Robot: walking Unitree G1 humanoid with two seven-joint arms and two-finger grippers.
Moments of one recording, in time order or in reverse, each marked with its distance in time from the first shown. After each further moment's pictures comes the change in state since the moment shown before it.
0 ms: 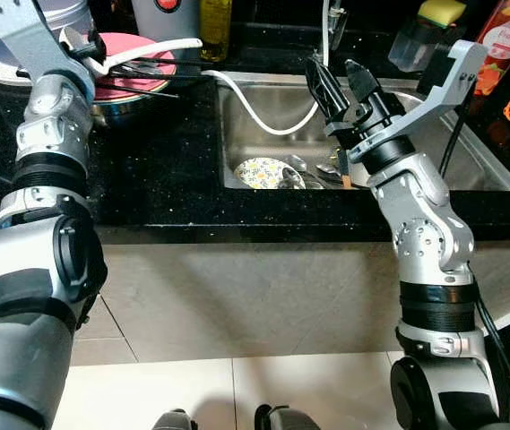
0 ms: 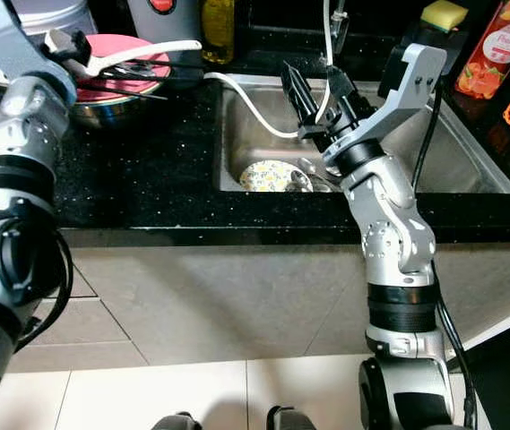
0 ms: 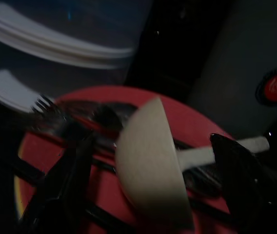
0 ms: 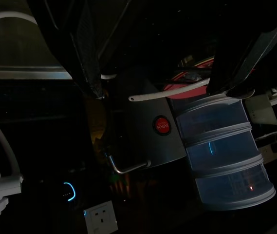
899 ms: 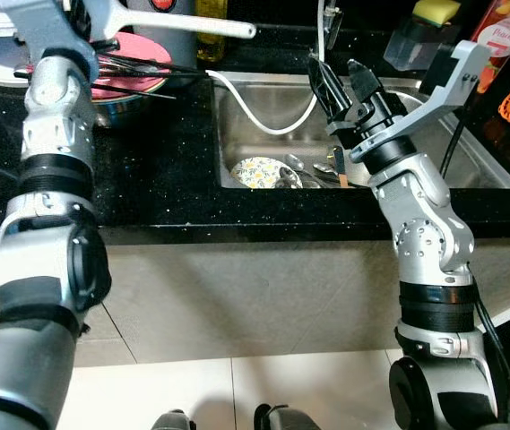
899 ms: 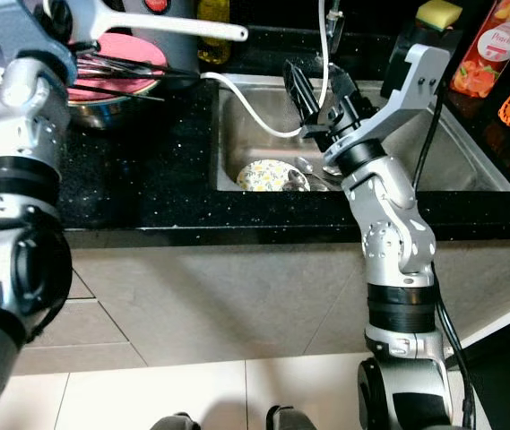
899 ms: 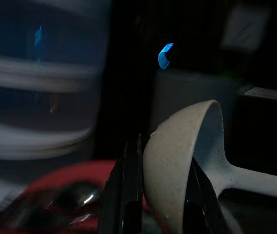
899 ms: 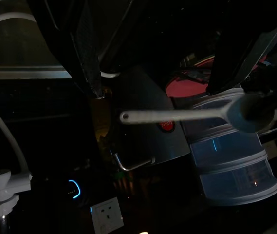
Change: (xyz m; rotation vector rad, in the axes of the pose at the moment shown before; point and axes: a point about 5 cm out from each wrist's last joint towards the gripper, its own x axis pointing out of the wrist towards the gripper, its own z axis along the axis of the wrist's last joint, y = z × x) left arm -0.021 -0.043 0.034 0.129 -0.348 -0.236; right arm 0.000 0.000 0.000 0.028 -0.013 -0.006
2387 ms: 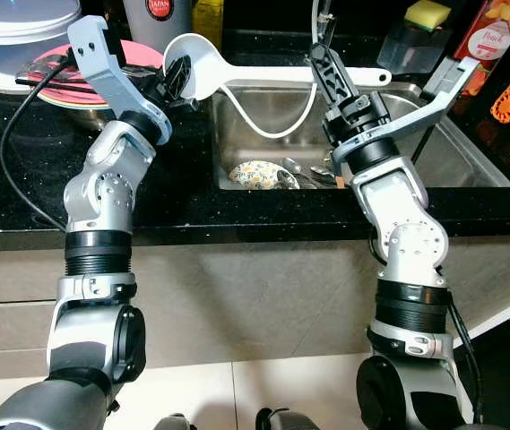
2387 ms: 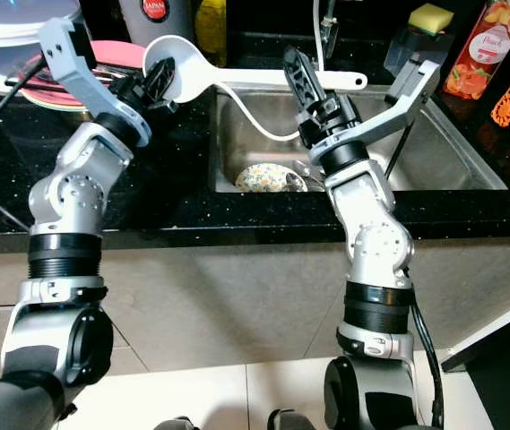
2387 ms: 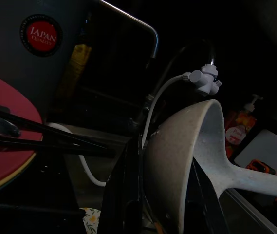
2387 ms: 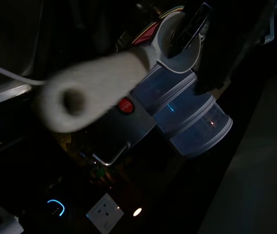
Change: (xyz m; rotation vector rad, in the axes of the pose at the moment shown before) left arm -0.056 -0.050 -0.047 -0.461 0.280 -0.344; right arm 0.004 0.009 -0.009 0.450 -0.055 -0.026
